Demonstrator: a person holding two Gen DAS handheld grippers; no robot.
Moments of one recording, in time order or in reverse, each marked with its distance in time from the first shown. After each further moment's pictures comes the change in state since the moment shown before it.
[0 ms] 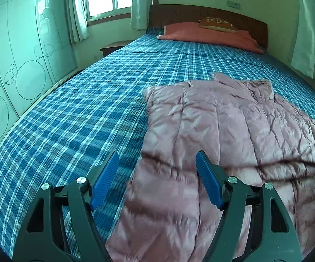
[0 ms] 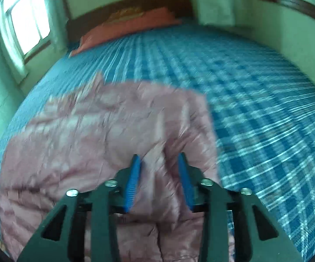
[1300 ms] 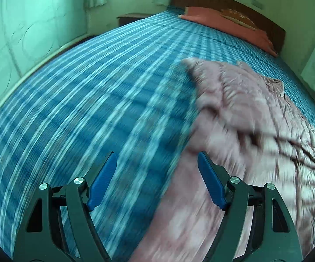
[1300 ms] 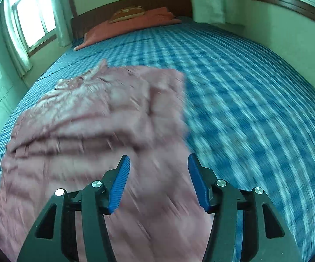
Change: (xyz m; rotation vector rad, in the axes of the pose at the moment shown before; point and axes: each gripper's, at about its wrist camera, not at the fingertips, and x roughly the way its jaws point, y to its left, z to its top) left arm -0.041 0.093 -0.056 -0.190 0.179 -0.036; right arm -0.081 -0.063 -0.089 -0.035 0.100 0.009
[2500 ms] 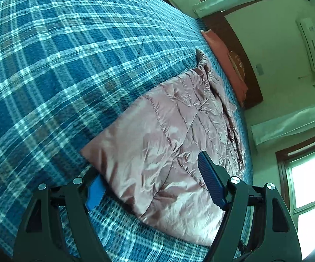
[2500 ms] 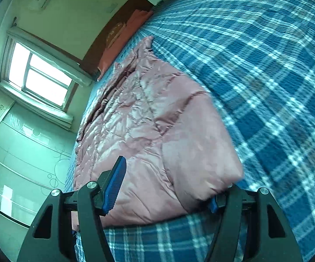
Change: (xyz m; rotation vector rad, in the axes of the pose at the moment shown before) left arm -0.113 0.082 -0.194 -0.602 0.053 -0.437; right arm -0.096 -0.068 -0.190 0.496 0.008 0.466
